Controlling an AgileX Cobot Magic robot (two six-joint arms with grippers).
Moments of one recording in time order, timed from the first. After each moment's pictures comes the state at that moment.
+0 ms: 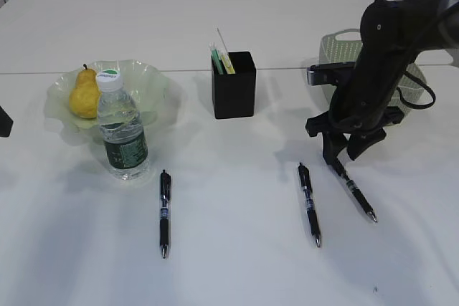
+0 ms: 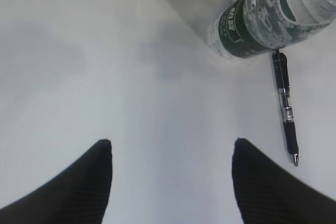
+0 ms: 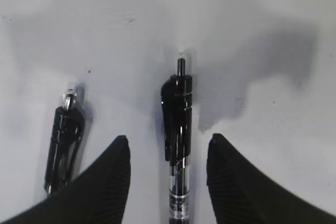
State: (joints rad) left arm -0.01 1.37 -0.98 -0.28 0.85 0.06; right arm 0.16 2.14 -1.54 0.07 0.98 -0.07
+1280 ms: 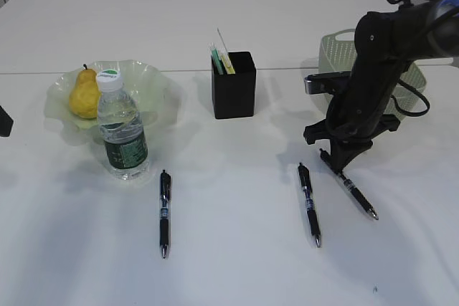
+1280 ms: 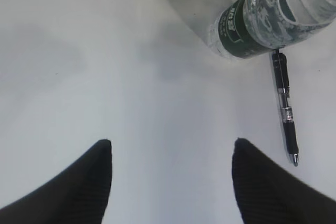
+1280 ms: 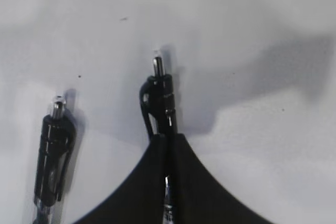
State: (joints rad) left arm -0.01 1.37 -0.98 -0.28 0.85 0.06; right arm 0.16 2.18 -1.55 0.07 0.98 -0.07
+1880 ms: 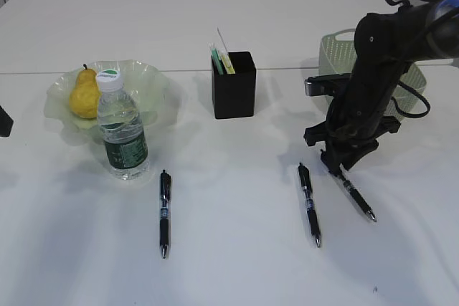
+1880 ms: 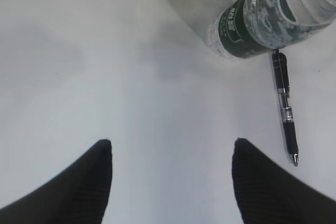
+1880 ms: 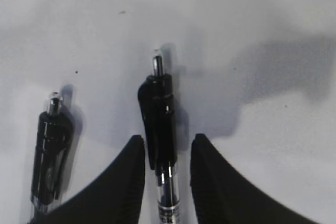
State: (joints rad) left arm -0.01 1.37 -0.98 -0.28 0.85 0.06; right arm 0.16 2.18 -1.56 0.07 0.98 -0.07
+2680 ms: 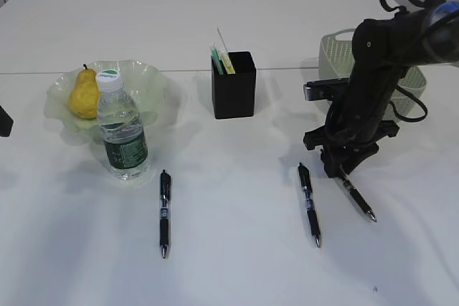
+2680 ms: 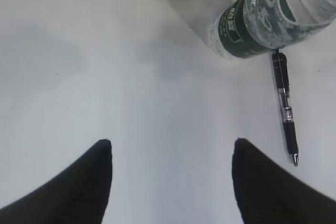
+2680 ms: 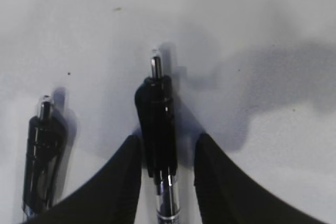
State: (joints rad) left arm -0.01 1.37 -0.98 -0.28 0.85 0.06; right arm 0.16 2.20 -1.56 0.07 0.98 -0.07
